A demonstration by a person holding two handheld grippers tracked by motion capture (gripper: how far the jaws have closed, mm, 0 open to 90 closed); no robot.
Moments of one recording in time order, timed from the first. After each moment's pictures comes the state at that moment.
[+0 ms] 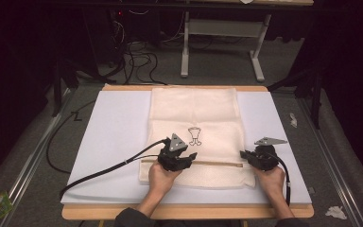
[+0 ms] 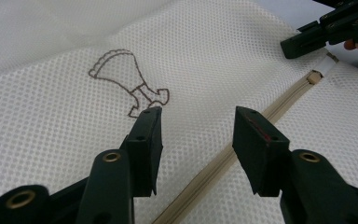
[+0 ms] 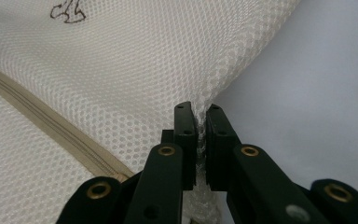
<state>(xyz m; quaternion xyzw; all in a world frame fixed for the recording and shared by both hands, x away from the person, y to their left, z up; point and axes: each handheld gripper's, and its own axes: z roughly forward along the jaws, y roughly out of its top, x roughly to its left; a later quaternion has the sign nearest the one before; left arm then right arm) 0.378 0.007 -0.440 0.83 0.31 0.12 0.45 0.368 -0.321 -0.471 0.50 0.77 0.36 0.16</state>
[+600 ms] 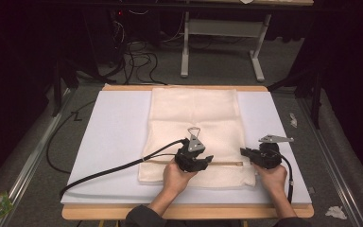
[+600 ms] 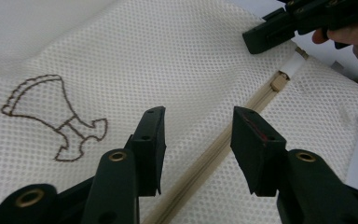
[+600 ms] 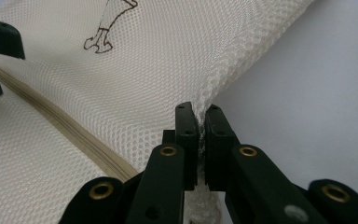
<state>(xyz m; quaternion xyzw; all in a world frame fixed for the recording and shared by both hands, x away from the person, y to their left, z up) 0.375 -0.037 -0.441 0.85 0.28 0.10 0.45 0.366 -0.326 -0.455 0.50 0.75 0.41 0.14</state>
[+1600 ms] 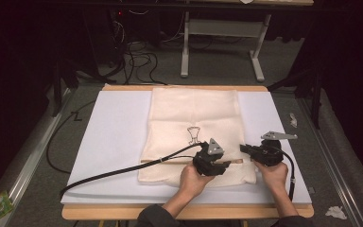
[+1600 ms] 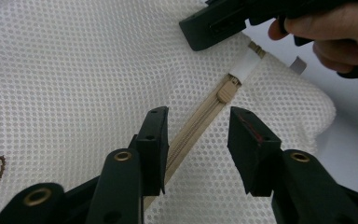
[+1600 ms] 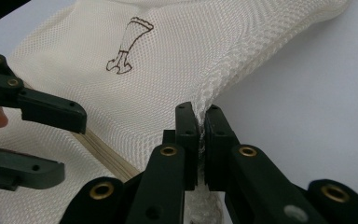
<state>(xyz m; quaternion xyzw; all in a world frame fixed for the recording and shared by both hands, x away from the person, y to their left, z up) 0.363 -0.089 -0.444 0.86 0.25 0.07 0.45 0.366 -0.325 -0.439 0.48 0.75 0.43 0.13</state>
